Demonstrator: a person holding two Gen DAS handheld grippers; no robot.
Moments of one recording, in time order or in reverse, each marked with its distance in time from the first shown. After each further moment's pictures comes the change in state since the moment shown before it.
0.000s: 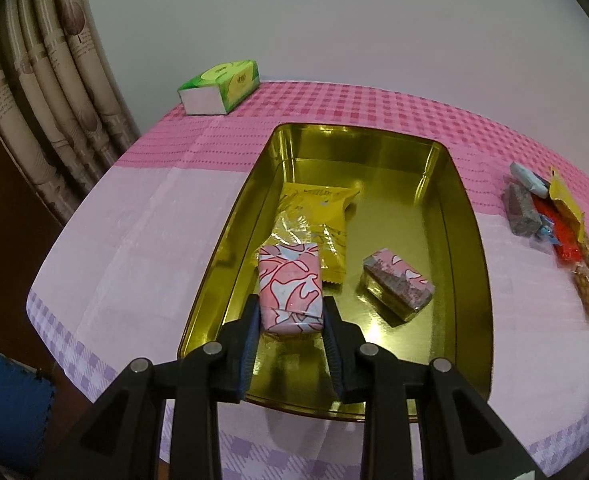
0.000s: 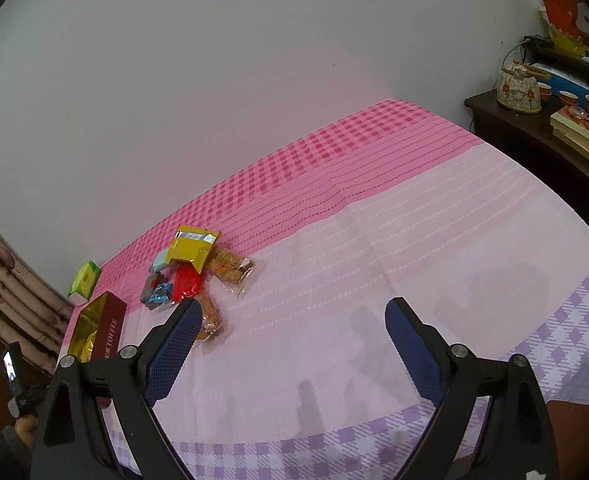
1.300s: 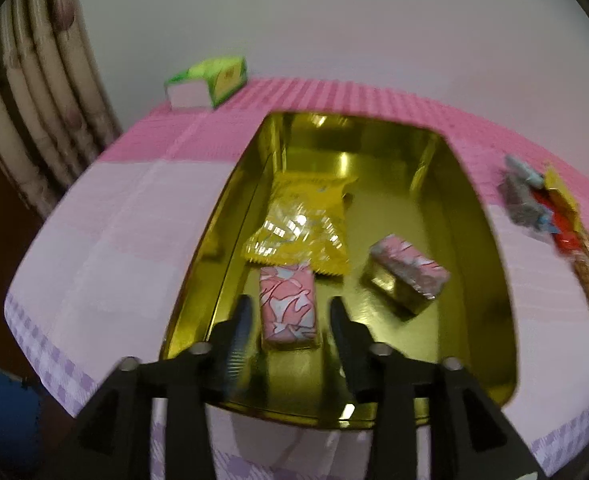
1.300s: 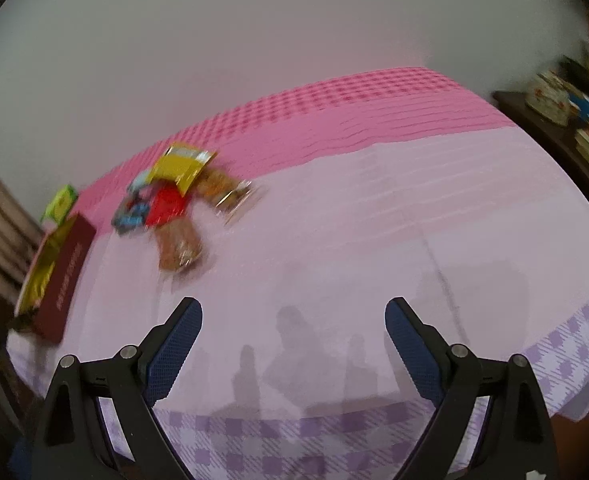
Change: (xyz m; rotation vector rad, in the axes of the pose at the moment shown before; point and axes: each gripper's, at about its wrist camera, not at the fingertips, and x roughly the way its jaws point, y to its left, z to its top) left arm 0.007 0.006 -0.015 0.029 -0.065 -0.076; right arm 0.052 0.027 -0.042 -0.204 0.158 -0.067
